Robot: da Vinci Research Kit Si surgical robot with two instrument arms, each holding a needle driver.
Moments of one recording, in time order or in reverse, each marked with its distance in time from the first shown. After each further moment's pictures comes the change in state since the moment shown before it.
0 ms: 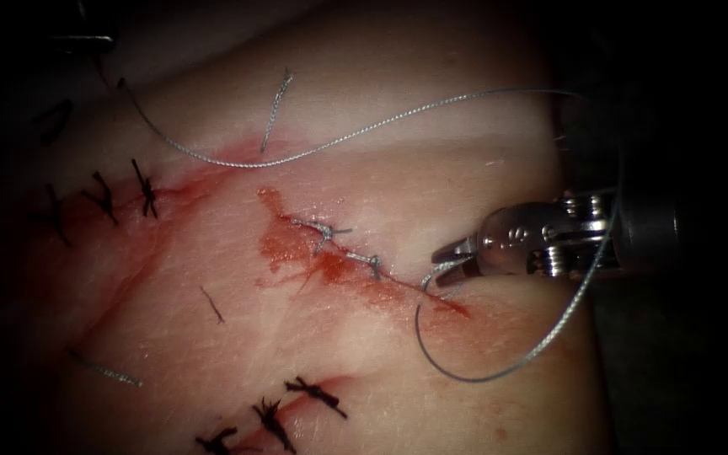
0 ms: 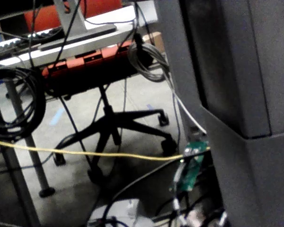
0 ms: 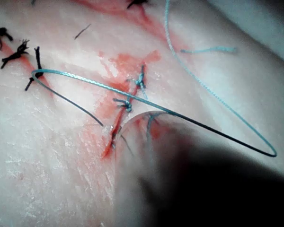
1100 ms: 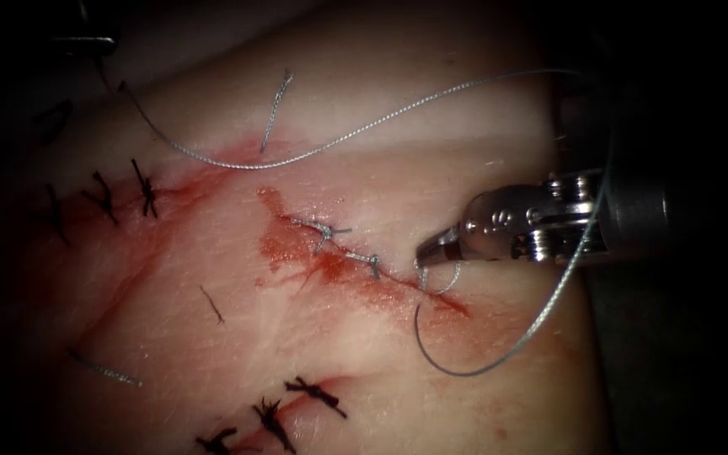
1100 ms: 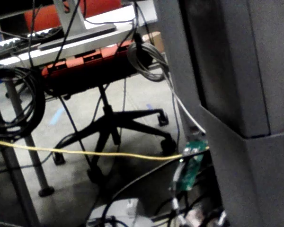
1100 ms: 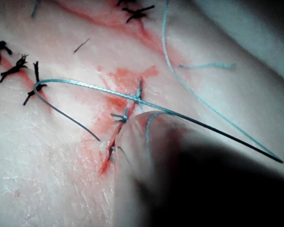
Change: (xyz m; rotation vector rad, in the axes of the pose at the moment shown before) right arm 0.004 0.002 -0.001 -0.070 0.087 0.002; left arm 0.000 0.000 0.000 -0.005 -0.002 -0.013
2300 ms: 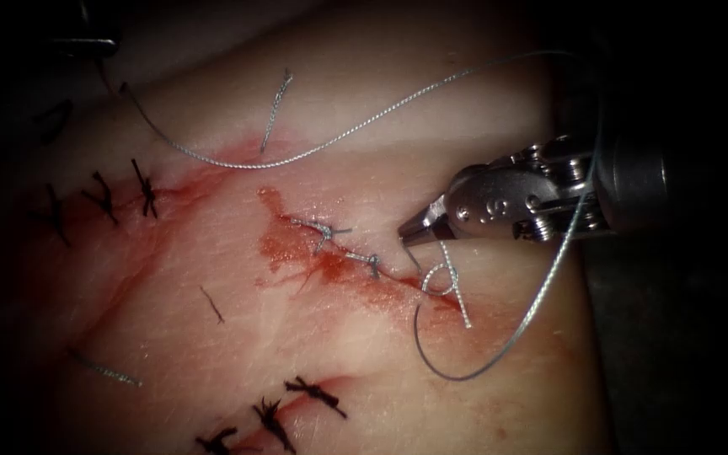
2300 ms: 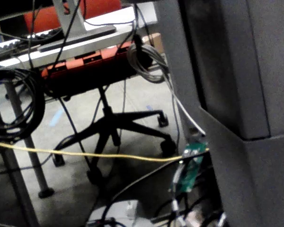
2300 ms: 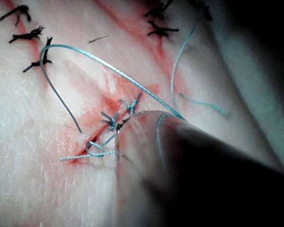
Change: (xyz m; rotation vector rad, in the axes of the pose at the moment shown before) right arm 0.002 0.002 -0.001 0.090 -0.058 -0.576; left arm 0.000 0.000 0.000 -0.005 -0.003 0.001
